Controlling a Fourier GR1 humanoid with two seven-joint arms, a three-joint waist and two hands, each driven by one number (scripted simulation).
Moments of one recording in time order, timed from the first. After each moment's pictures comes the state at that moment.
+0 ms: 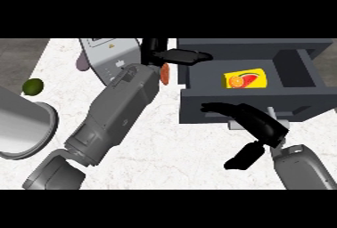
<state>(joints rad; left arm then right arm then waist) -1.20 0.01 -0.22 -0.41 0.65 0.25 -0.54 -0.30 -0.35 0.30 -1.57 0.31 0.46 0.05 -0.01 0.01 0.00</state>
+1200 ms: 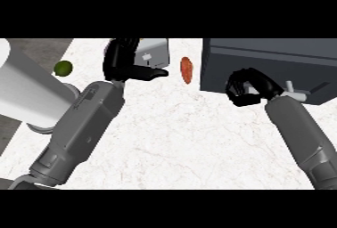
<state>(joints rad) -0.91 0.16 -0.23 -0.70 0.67 0.09 -0.49 -0.77 -0.32 0.10 -0.57 0.45 0.19 -0.42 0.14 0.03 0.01</state>
